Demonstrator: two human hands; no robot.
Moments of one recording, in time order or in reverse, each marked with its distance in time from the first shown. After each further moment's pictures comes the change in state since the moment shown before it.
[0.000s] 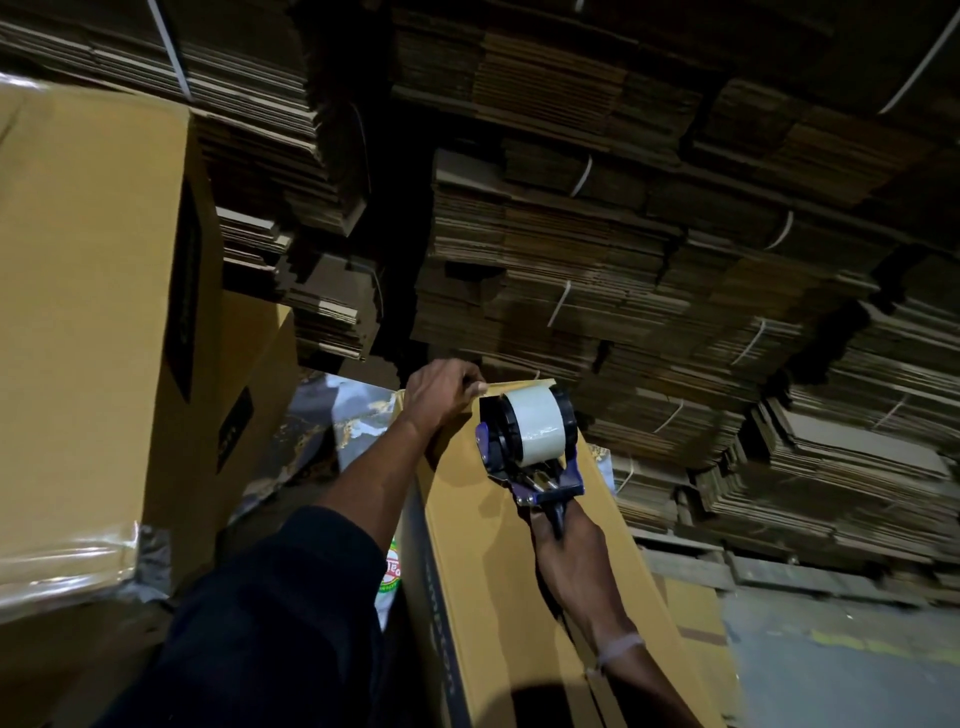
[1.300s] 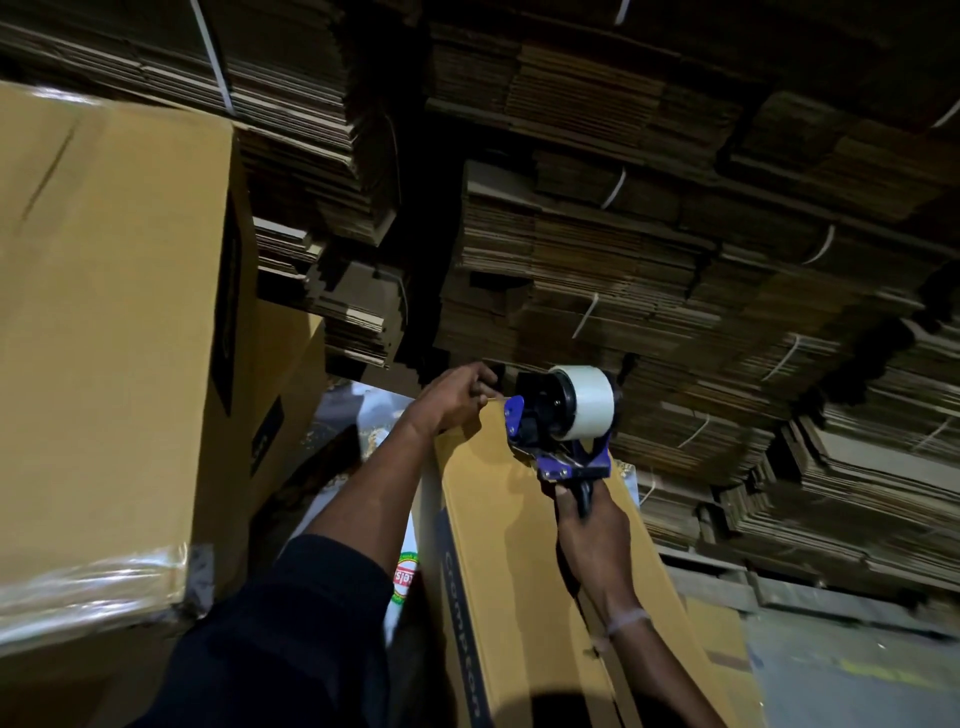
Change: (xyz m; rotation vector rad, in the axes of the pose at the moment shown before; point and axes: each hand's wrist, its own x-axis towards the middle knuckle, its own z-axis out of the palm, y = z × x) left_hand 0.012 -0.026 -0.016 -0.429 -0.282 -0.216; right_hand 0.041 -0.011 0.017 0.047 0.153 -0.030
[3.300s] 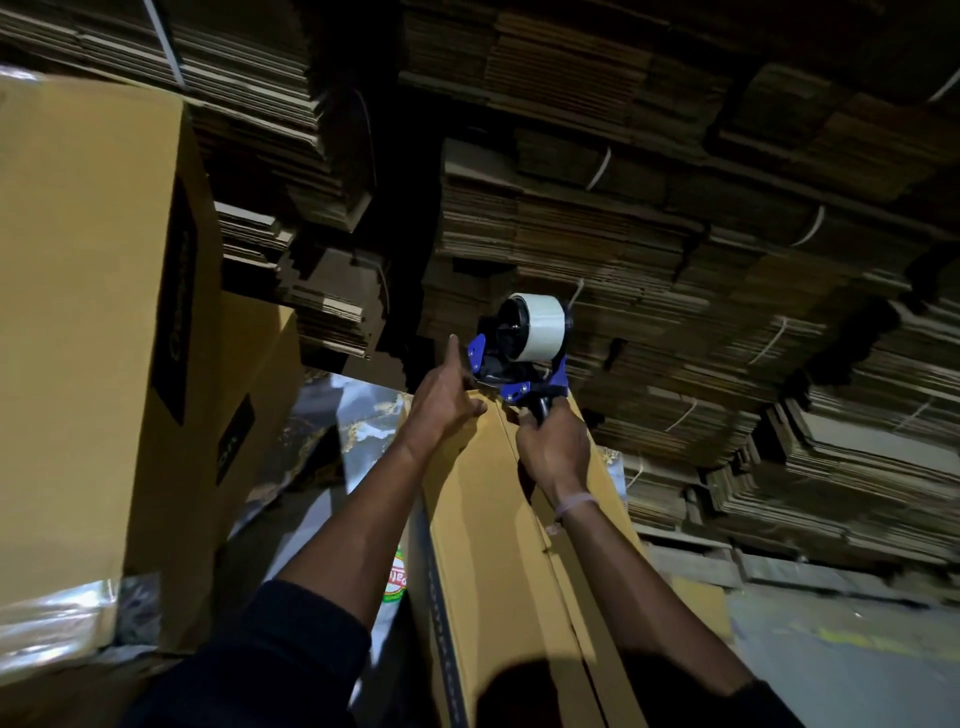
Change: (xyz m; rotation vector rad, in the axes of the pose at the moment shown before) left_hand -0.022 0.033 0.023 0.085 0.221 -0.085; right_hand 0.074 -0.071 0.022 -0.195 0.047 0.055
